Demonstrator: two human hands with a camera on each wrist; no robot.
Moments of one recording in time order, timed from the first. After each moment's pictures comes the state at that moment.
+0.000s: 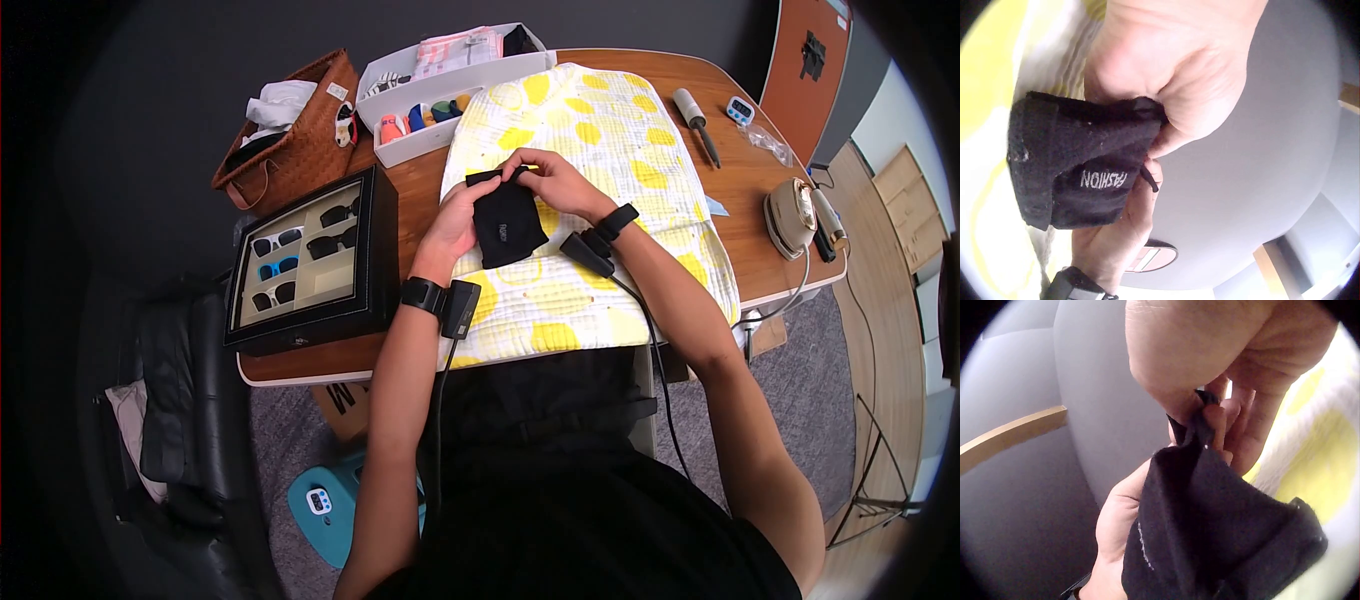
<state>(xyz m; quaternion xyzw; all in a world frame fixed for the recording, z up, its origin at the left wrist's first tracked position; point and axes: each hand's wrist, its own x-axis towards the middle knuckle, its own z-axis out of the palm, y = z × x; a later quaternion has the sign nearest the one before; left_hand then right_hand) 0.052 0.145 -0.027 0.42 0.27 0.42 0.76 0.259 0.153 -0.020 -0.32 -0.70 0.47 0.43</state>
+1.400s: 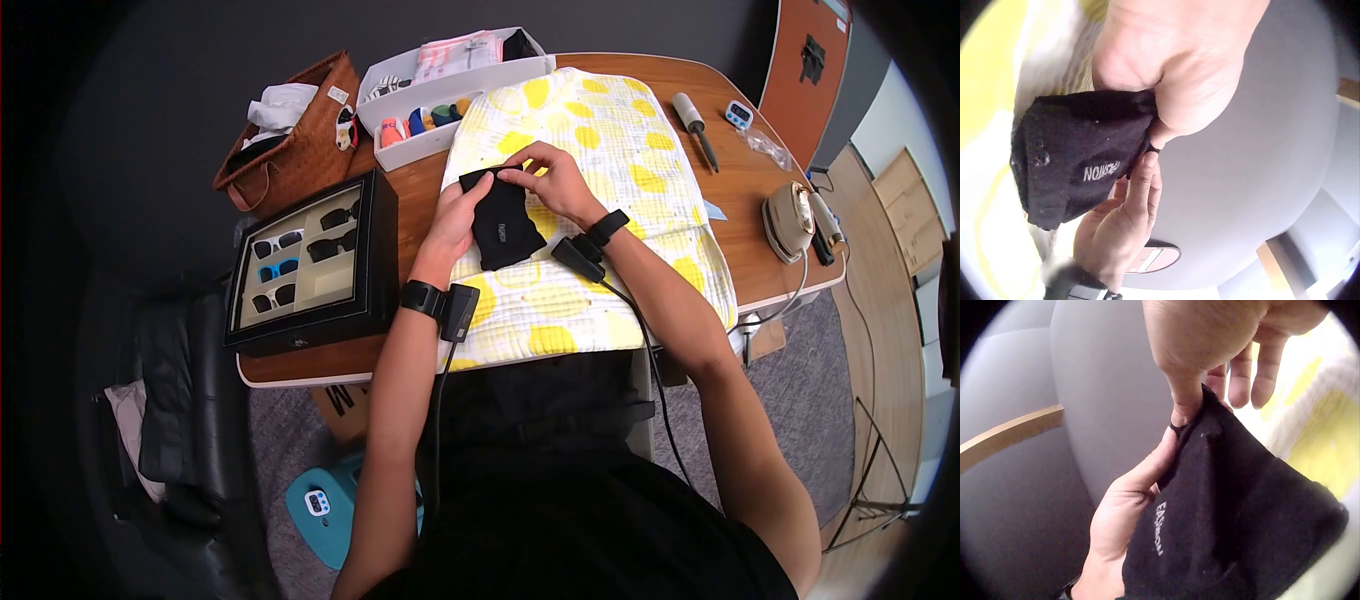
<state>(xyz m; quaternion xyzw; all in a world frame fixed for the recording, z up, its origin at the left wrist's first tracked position) 0.058 0.144 -0.027 0.42 0.27 0.48 0.72 0.252 0.145 -0.015 -0.41 -0.69 0.29 0.52</state>
